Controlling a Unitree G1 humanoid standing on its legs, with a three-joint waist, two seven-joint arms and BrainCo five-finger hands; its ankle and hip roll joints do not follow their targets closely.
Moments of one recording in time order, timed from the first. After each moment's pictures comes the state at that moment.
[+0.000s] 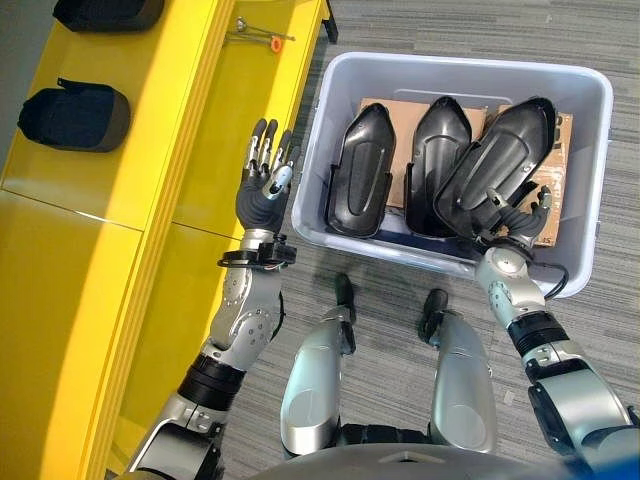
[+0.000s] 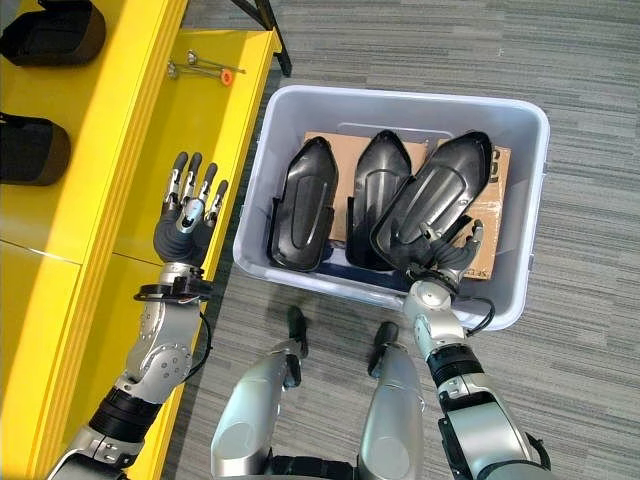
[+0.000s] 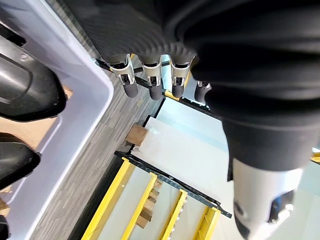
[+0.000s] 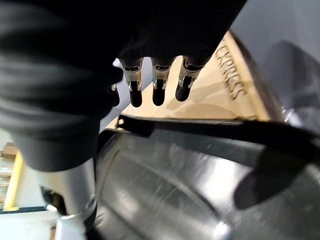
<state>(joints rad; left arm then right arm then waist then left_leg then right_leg) -0.27 0.32 -0.28 -0.10 -0.87 -0.37 0.16 -0.54 -0.35 0.17 0.69 0.49 -0.14 -0.85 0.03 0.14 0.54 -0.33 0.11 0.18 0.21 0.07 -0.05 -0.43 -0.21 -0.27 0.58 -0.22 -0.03</state>
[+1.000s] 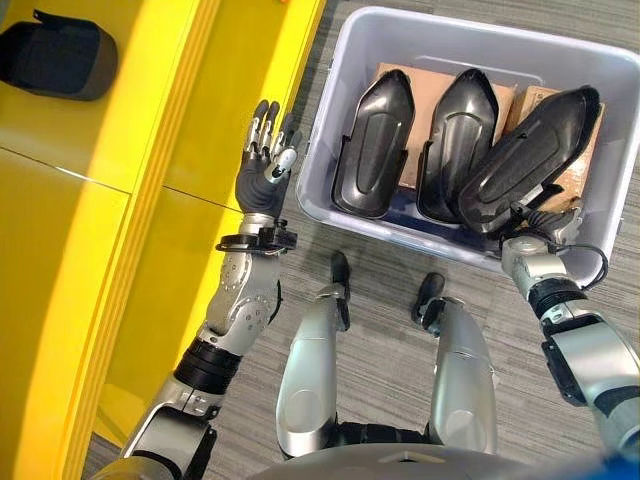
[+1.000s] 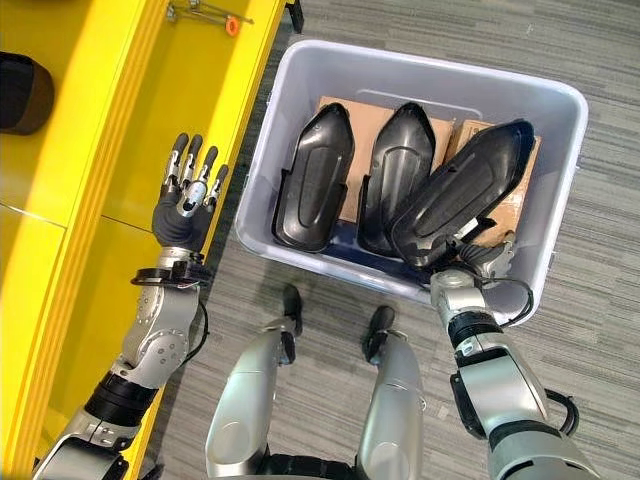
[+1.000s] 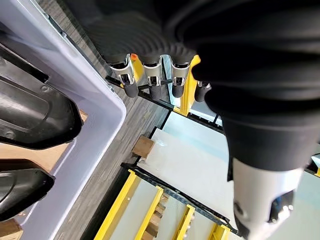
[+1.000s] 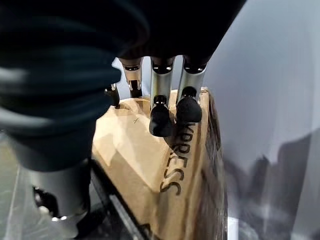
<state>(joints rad) -0.33 0.37 -0.29 -0.09 -0.88 -0.33 0.17 -0.76 -0.46 0.27 1.02 0.39 0.15 -0.87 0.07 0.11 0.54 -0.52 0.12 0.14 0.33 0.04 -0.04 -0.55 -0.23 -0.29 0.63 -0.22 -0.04</state>
